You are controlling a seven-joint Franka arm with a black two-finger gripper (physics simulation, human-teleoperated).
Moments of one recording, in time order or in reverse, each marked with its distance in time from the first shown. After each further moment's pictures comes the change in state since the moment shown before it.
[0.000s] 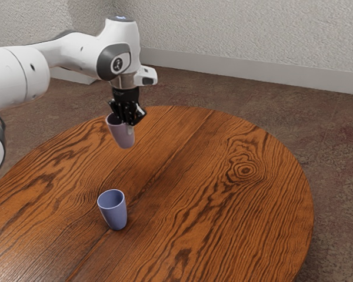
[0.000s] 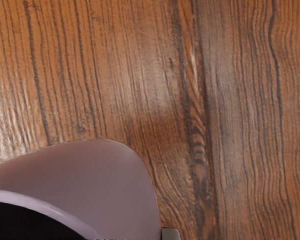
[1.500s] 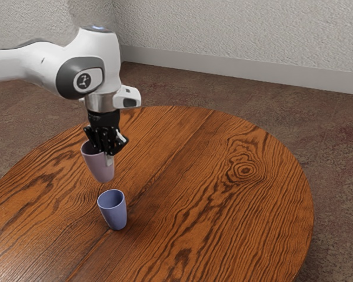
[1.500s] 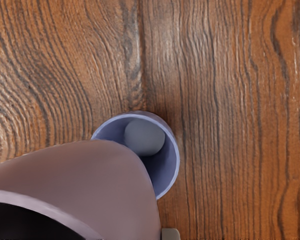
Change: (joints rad) arm -0.116 -0.463 -0.008 -0.535 -0.001 -0.020 -0.183
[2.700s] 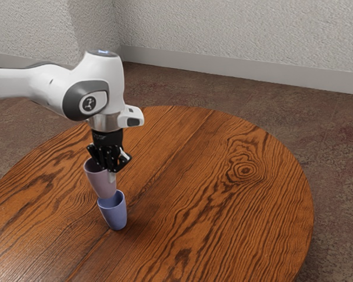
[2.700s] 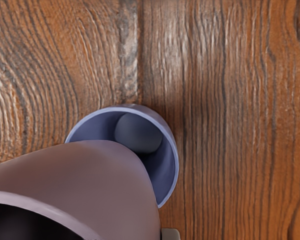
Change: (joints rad) arm 0.003 0.031 0.000 -0.094 -0.006 0.109 -0.051
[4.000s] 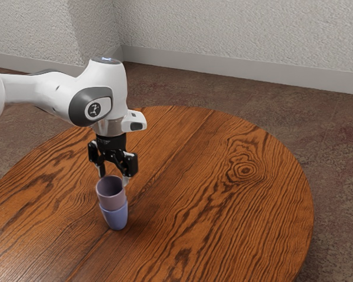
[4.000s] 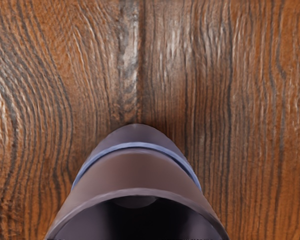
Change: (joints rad) arm 0.015 0.043 -0.001 0.000 -0.013 0.048 -0.008
